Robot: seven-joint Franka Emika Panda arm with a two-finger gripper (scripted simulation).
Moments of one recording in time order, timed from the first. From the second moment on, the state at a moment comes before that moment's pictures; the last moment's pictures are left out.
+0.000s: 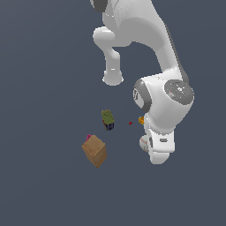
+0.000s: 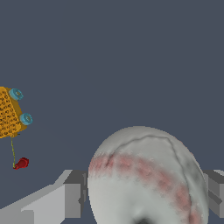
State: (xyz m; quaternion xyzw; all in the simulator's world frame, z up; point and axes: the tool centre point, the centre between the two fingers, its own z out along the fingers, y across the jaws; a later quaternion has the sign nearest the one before) arm 0.095 0.152 0.145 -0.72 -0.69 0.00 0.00
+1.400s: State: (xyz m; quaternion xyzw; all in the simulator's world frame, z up) arm 0.011 0.241 0.424 -0.72 -0.69 0.00 0.00
